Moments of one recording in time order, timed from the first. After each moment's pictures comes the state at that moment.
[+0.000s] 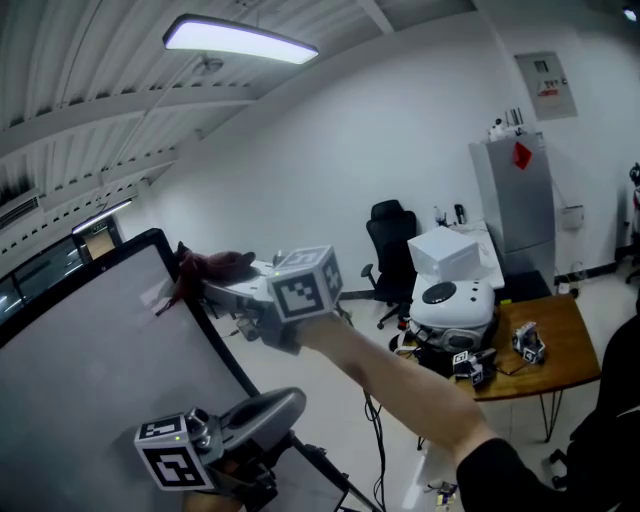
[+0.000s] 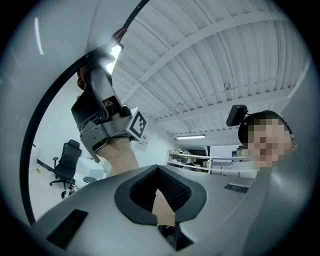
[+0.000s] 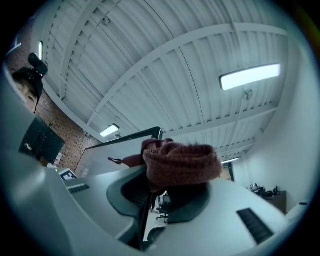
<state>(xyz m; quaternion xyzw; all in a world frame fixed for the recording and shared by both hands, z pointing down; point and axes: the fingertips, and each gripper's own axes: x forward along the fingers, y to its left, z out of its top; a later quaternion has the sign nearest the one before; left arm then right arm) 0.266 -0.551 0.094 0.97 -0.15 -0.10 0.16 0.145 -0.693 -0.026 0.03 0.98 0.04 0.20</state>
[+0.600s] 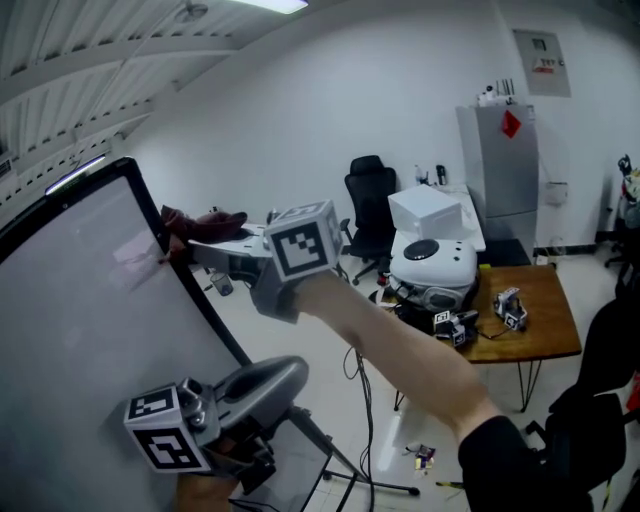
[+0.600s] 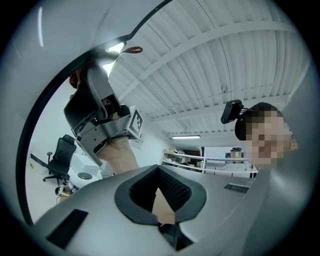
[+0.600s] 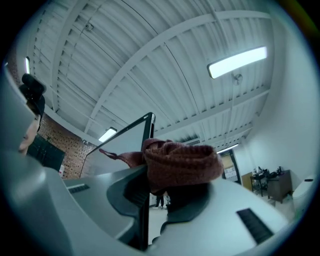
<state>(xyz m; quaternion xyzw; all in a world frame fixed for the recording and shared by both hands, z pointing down) 0.262 -0.559 0.120 0.97 -0.11 -0.09 0.17 0.138 -0.703 0.008 0.04 0.98 -0.03 0.18</state>
